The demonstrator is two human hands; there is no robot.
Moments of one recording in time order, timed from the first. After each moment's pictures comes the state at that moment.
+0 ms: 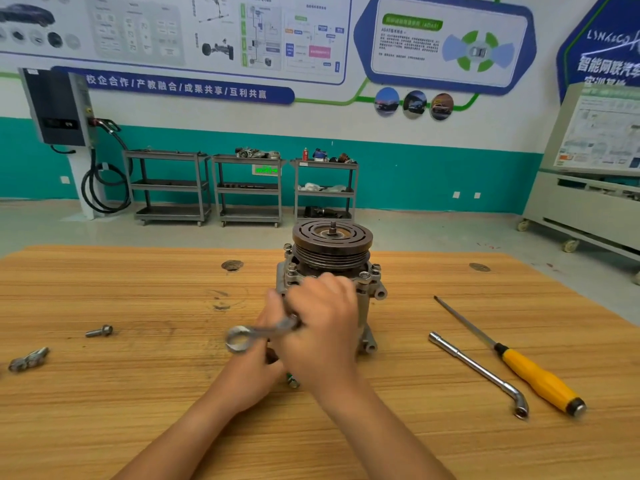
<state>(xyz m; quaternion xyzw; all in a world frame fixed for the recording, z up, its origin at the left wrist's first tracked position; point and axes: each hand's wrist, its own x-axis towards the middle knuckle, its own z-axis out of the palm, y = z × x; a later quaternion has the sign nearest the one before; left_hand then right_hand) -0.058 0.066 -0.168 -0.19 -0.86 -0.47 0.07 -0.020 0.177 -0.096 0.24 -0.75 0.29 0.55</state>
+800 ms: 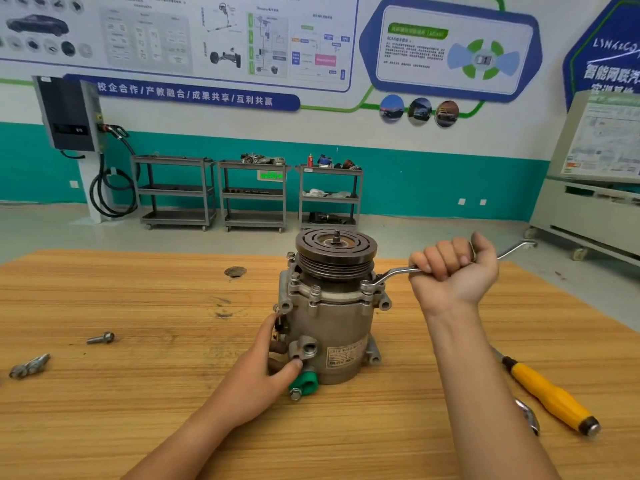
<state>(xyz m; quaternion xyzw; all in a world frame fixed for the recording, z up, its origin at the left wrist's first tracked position) -0.054 0.067 -0.161 -0.13 -0.86 -0.49 0.01 -0.061 0.296 -0.036 0.11 -0.19 0.96 0.19</state>
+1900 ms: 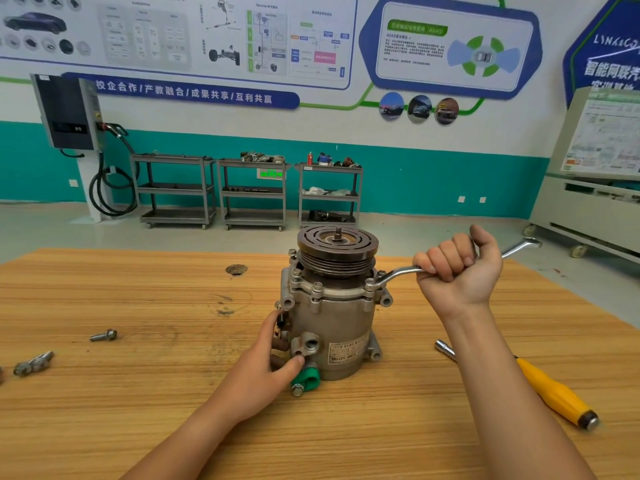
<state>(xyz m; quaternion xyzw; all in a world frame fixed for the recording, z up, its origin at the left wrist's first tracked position) -0.059 0.067 -0.166 -0.13 -0.87 -0.47 0.02 -0.069 0.311 -0.046 0.16 -0.27 0.94 0.14</state>
